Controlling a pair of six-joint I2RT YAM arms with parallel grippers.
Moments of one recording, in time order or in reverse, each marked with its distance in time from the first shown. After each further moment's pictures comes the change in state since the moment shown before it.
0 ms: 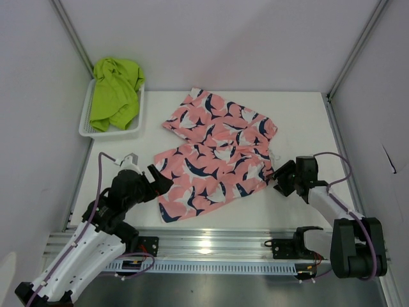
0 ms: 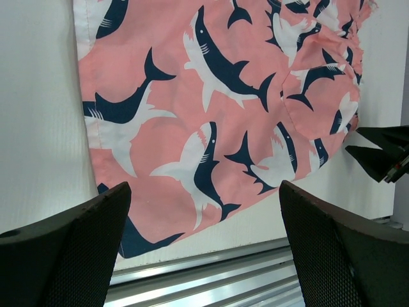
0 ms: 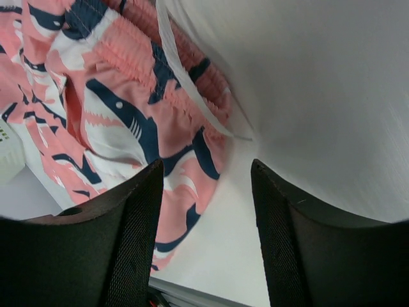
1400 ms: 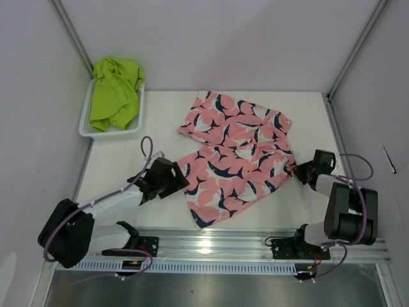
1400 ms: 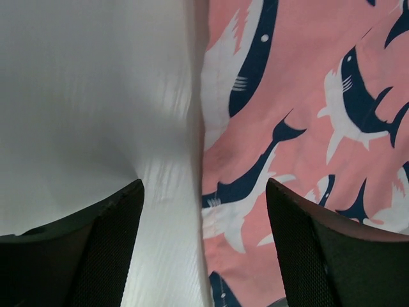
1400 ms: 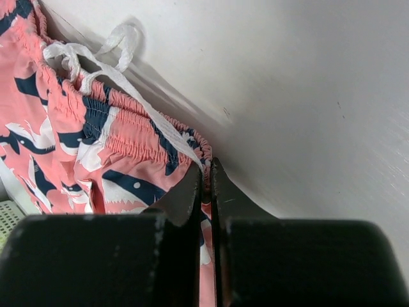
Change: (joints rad) left arm -0.066 0.661 -0.062 0.431 0.005 -0.131; right arm -0.278 0.310 0.080 0.290 0.140 0.021
